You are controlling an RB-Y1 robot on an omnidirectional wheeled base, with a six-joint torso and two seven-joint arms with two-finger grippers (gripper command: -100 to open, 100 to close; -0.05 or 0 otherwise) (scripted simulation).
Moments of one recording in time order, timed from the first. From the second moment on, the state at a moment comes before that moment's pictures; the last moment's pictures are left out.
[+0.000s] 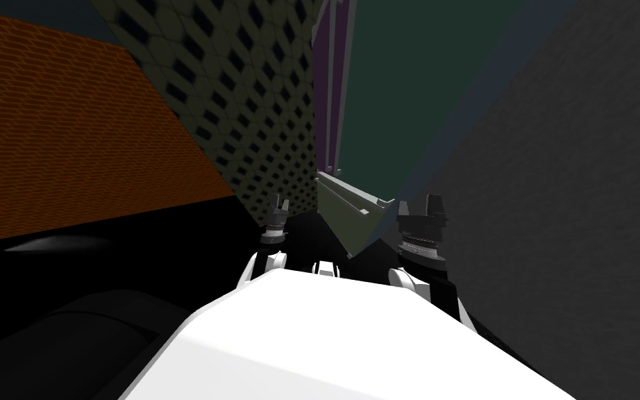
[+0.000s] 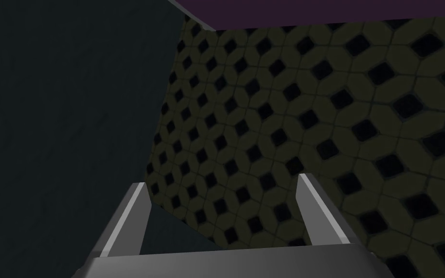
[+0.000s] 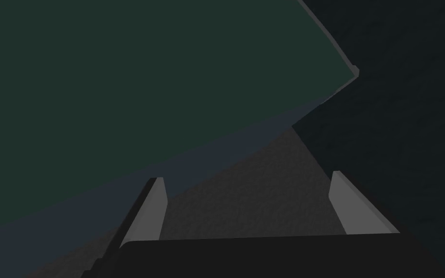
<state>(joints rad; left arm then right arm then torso) 0.47 0.03 -0.07 -2.22 -0.11 -0.52 0.10 0.51 -0.05 -0.02 -2.37 -0.03 -0.47 0.00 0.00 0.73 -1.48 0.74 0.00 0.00</state>
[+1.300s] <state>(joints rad) 0.47 0.03 -0.07 -2.22 -0.11 -0.52 0.10 0.59 -0.34 -0.20 -2.20 0.03 -0.54 0.29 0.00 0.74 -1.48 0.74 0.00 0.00</state>
